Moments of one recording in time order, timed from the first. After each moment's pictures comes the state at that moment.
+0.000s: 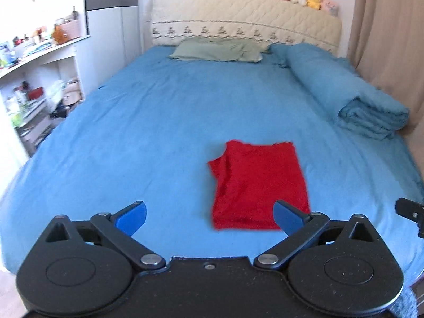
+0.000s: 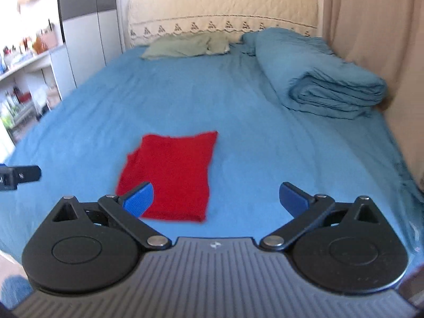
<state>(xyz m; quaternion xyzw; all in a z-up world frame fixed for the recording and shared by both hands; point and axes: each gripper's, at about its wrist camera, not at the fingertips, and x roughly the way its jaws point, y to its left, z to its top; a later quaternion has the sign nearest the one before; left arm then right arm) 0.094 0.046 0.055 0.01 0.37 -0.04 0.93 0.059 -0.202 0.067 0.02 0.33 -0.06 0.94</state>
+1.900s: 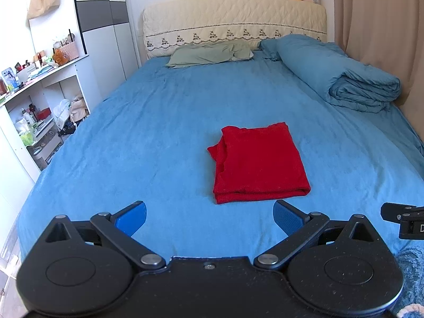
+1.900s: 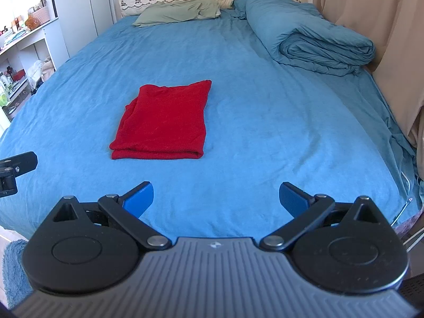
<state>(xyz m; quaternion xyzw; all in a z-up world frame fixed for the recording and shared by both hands) 0.028 0.028 0.044 0.07 0.35 -0.04 0.93 0.000 -0.195 0.032 0.03 0.40 -0.07 0.91</state>
